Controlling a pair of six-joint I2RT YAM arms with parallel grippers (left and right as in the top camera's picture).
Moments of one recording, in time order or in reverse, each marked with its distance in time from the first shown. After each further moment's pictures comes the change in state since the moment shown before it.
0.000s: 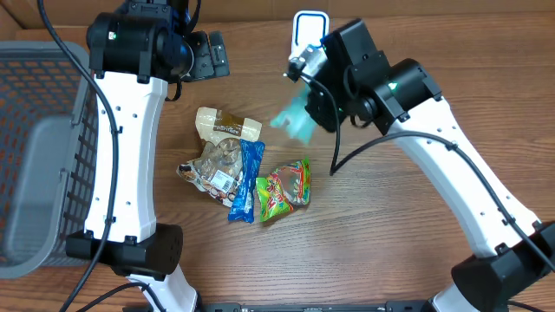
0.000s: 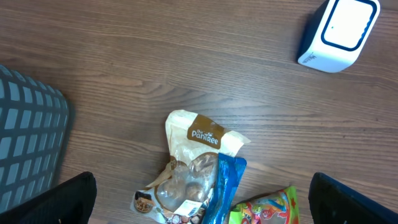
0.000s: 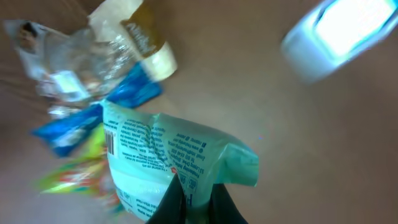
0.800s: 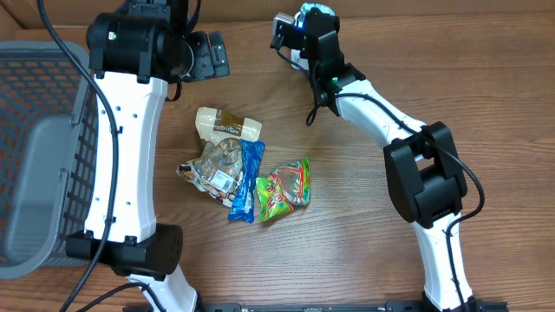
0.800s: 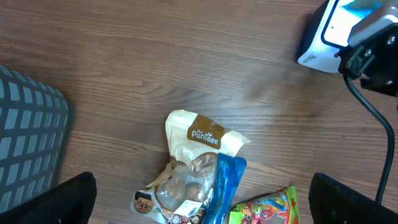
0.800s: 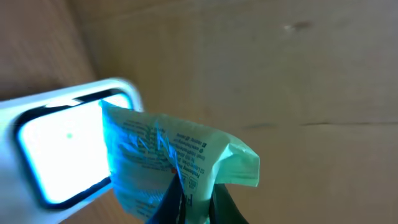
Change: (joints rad) left arm 0.000 0.000 0.000 0.000 0.000 0.000; right arm -0.063 0.550 -0.011 1.278 0.564 -0.963
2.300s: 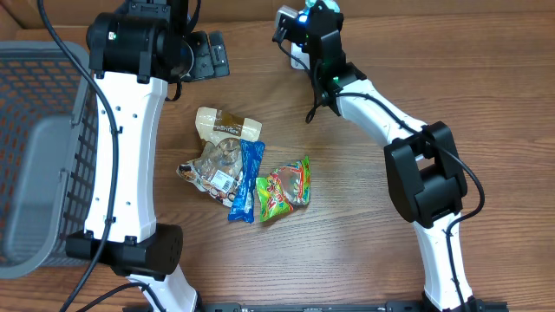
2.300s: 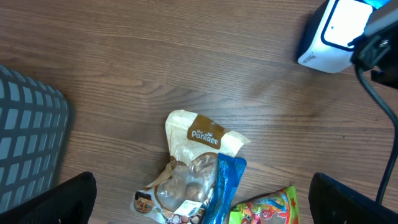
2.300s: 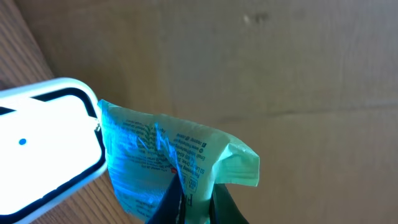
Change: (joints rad) left arm 0.000 0.000 0.000 0.000 0.000 0.000; right arm -0.004 0.006 0.000 0.110 0.042 -0.040
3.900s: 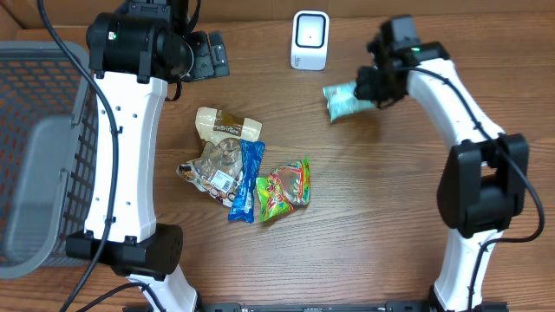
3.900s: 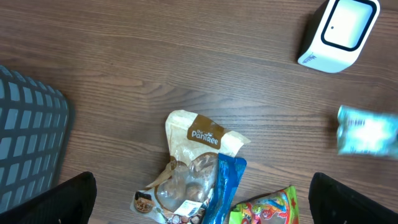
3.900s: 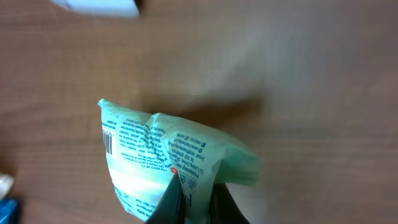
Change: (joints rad) left arm 0.000 0.000 0.001 0.000 0.000 0.000; right arm -0.238 -0.196 -0.017 -1.101 -0.554 1.438
